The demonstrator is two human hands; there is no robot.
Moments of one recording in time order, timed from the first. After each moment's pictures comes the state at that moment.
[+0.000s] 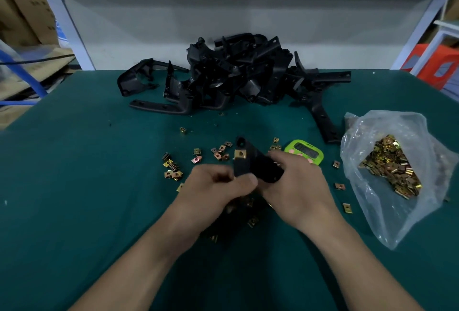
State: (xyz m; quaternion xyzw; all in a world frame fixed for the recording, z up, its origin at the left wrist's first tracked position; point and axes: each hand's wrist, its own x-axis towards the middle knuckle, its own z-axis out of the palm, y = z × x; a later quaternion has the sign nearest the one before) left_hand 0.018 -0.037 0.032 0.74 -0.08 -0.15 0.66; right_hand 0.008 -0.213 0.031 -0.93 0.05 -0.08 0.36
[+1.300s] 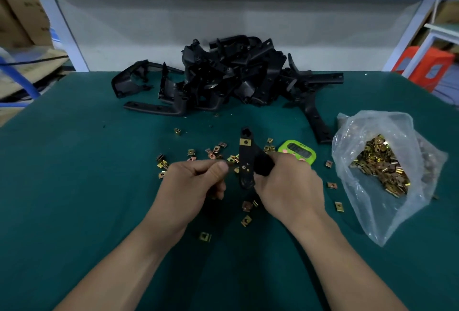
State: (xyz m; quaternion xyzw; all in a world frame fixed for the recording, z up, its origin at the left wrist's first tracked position) left_hand 0.027 -0.027 0.020 0.71 -0.08 -0.06 0.70; right_hand 0.021 -0.213 0.013 -0.96 0.10 -0.15 0.23
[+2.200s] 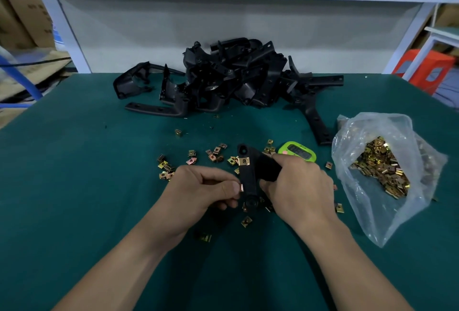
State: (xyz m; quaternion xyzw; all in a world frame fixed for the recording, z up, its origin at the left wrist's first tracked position) left_hand 0.021 -0.025 0.026 0.69 -0.10 -0.15 0.70; right_hand 0.012 -0.224 0.021 -0.97 0.07 -0.16 0.15
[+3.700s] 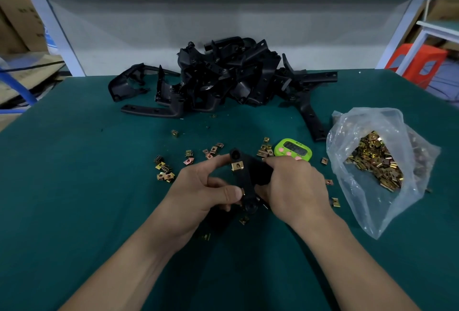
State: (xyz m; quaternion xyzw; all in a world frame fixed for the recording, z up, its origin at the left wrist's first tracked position) left_hand 0.017 -0.032 0.029 0.64 -0.10 -0.19 0.74; right_hand 0.010 -0.222 0.025 -0.98 0.07 -0.10 0.17
